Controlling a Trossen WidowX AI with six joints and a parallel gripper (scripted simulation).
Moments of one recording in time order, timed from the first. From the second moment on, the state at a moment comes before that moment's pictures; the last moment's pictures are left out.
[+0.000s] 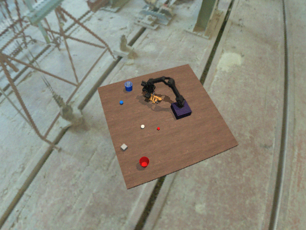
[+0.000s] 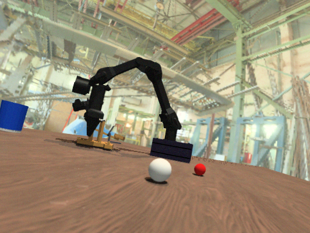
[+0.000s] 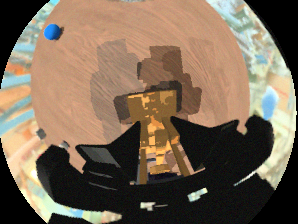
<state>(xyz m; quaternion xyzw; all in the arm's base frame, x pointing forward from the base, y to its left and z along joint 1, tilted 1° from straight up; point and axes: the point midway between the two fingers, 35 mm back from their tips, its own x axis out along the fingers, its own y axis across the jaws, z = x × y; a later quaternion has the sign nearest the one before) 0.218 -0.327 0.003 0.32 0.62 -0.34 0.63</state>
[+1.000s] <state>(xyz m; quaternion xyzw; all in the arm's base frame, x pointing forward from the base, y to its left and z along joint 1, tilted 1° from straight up) 0.216 -0.322 0.067 0.33 0.62 -0.34 0.62</state>
